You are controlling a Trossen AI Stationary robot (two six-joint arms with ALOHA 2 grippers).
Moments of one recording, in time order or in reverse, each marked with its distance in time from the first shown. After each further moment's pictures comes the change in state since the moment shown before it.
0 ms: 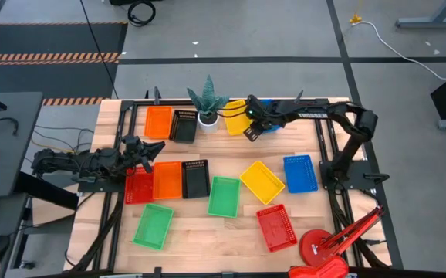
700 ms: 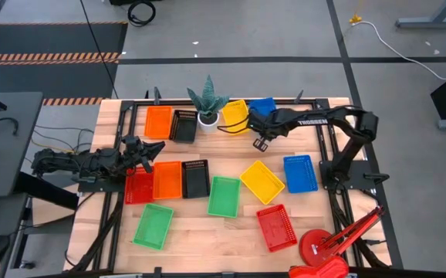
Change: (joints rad) left arm 0.000 0.000 0.000 0.001 0.000 0.005; right arm 0.076 0.009 -0.080 -0.085 0.160 -0.120
